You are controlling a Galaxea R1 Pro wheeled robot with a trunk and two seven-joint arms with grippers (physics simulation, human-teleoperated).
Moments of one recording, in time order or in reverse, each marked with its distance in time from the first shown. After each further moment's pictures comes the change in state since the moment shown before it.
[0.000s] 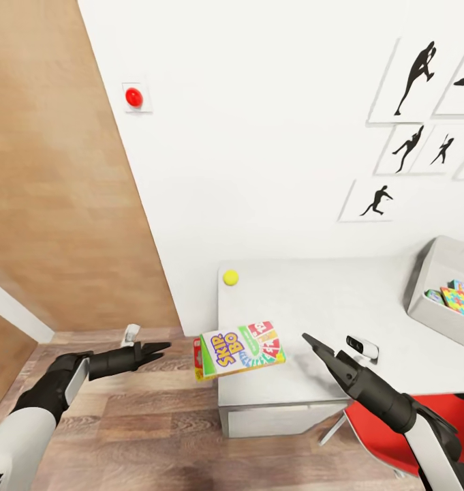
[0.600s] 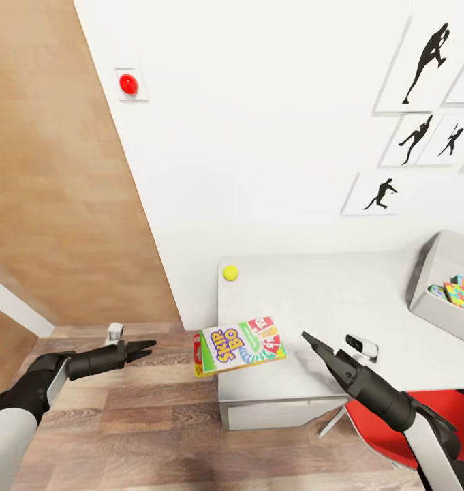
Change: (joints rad) left arm 0.000 0.073 -0.001 -0.001 -0.005 -0.010 -0.123; right arm -0.006 0.002 0.001 0.000 -0.001 0.005 -0.003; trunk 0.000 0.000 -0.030
